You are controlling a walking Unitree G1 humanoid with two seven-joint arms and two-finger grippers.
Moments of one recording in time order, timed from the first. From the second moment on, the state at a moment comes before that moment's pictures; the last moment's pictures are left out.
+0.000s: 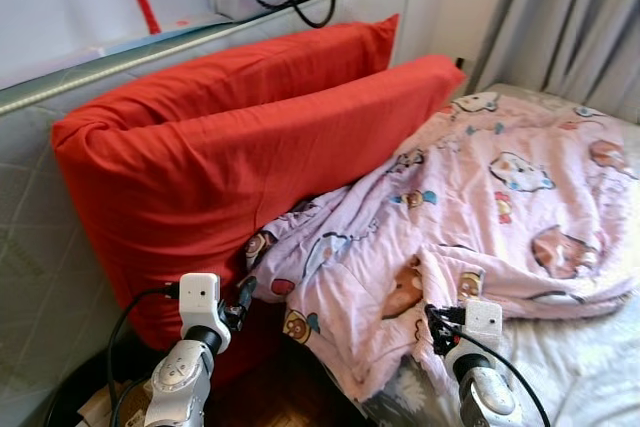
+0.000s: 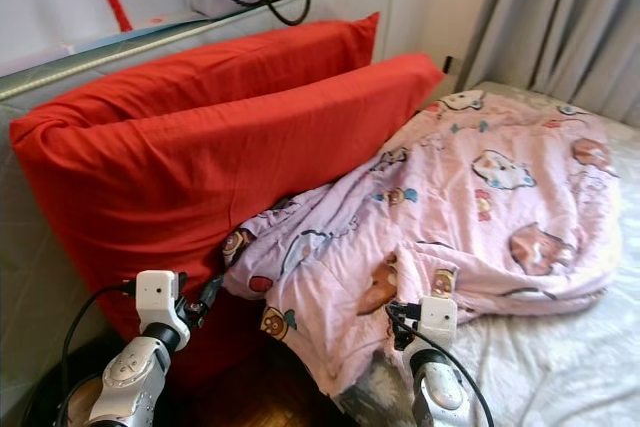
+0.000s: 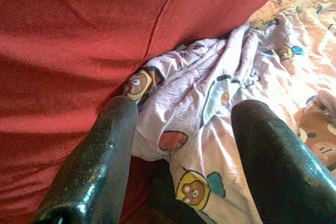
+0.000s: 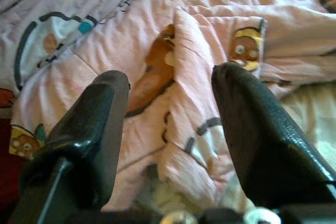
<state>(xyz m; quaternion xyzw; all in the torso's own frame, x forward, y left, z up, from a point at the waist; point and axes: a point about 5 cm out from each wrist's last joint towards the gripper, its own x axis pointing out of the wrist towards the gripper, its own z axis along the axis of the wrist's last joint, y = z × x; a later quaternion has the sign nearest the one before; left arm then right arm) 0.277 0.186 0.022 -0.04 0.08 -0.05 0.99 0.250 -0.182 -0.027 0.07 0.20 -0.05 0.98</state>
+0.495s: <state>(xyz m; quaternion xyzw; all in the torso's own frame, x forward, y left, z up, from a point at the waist) 0.278 0.186 0.023 -0.04 0.08 -0.05 0.99 0.258 -0.192 -0.019 0.06 0.19 -0.06 0.98</state>
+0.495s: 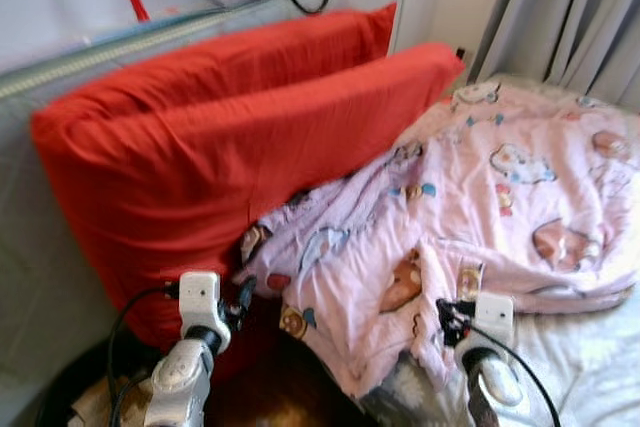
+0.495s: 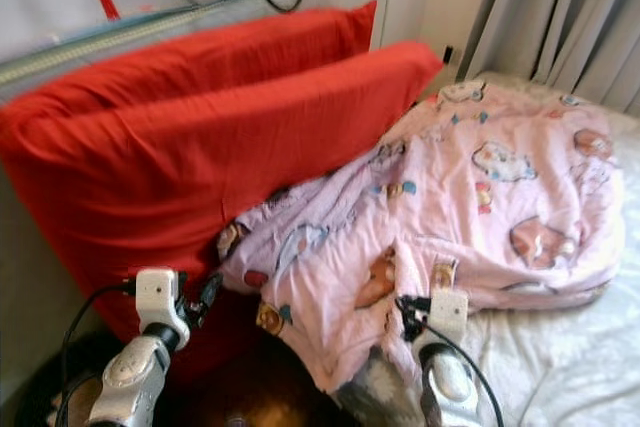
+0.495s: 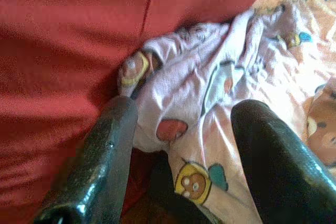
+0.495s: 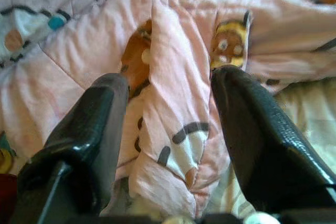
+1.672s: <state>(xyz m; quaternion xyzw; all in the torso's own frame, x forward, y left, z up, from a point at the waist) 0.276 0.184 0.021 -0.04 0.08 -0.05 0.99 0.256 -0.189 -0.021 0.07 0.19 -0.06 0.98</state>
